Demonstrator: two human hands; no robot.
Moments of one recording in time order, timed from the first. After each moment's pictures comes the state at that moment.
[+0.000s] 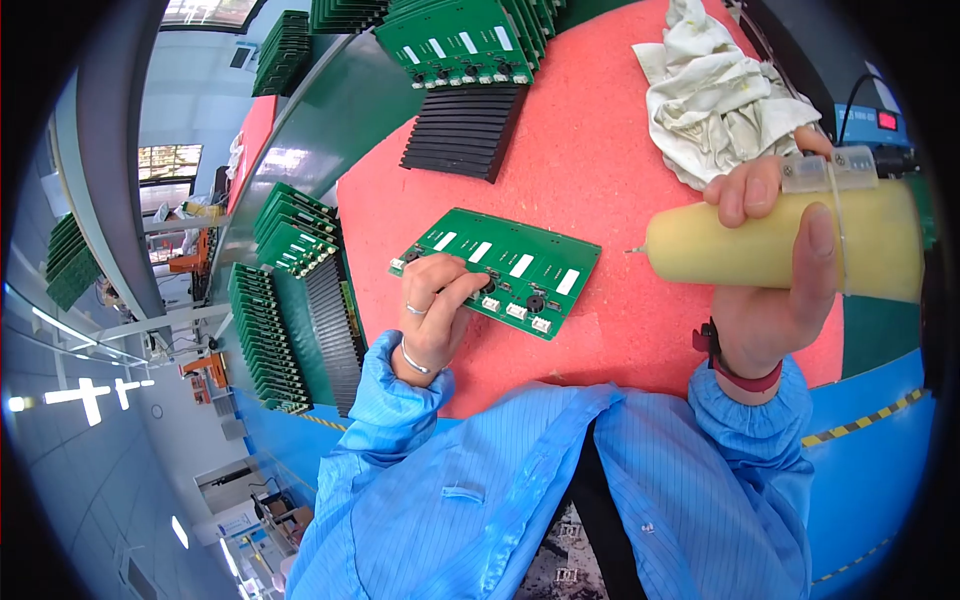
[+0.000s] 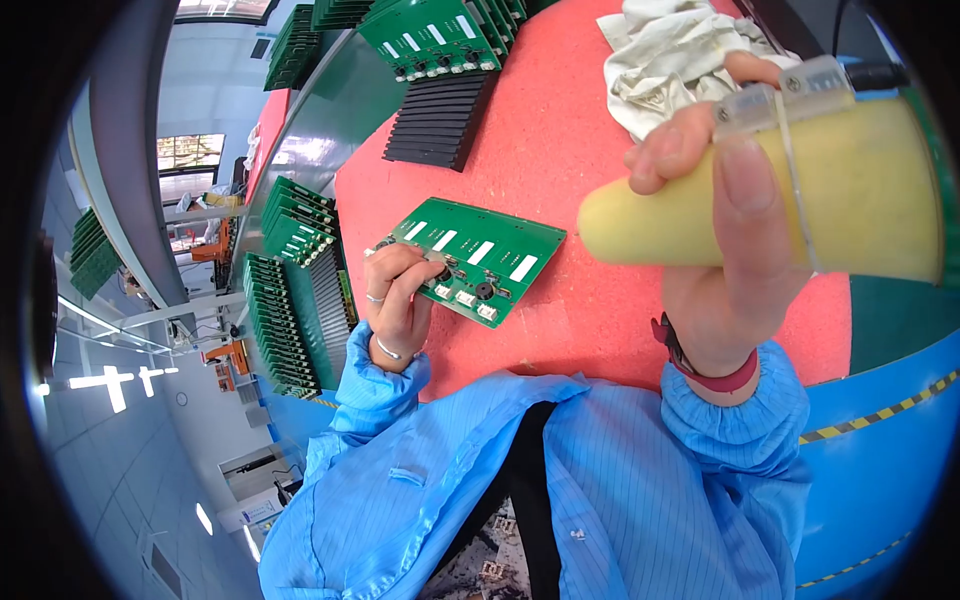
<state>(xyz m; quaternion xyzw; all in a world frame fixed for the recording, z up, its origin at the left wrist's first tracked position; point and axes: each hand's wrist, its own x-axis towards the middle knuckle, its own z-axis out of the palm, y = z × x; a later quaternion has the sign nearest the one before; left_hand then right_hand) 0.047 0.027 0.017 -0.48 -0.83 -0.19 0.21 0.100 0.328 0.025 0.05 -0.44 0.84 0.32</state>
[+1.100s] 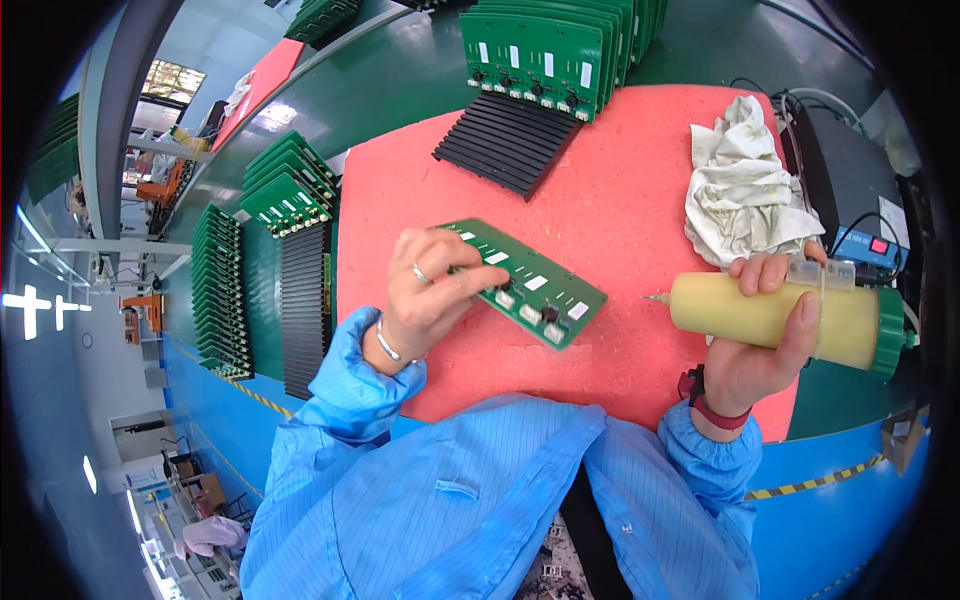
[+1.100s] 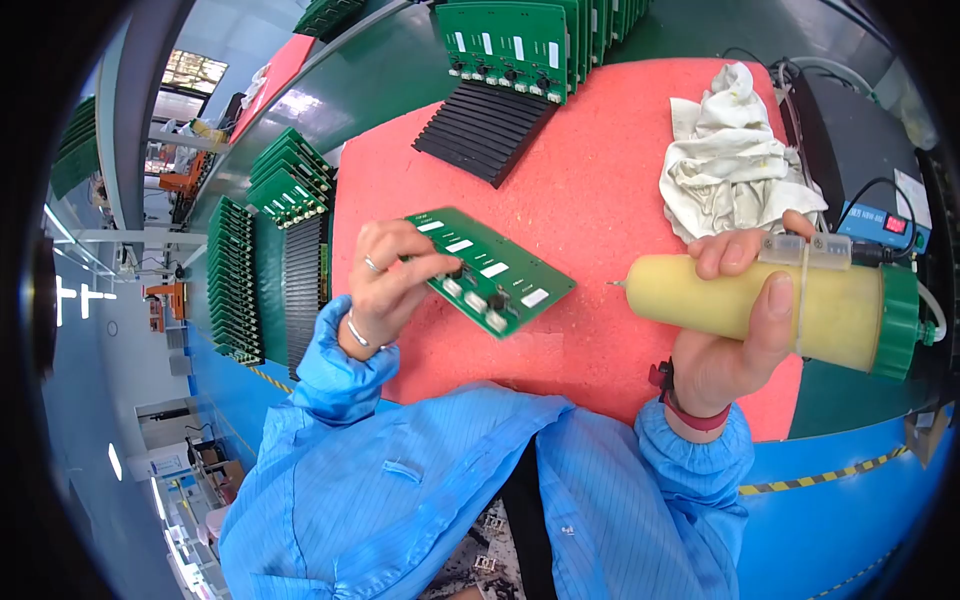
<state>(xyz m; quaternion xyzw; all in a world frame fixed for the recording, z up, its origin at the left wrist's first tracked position) 0.029 0.021 0.048 -0.47 -0.84 -0.19 0.21 0.095 0.314 0.029 -0.01 -0.40 0.85 0.34</state>
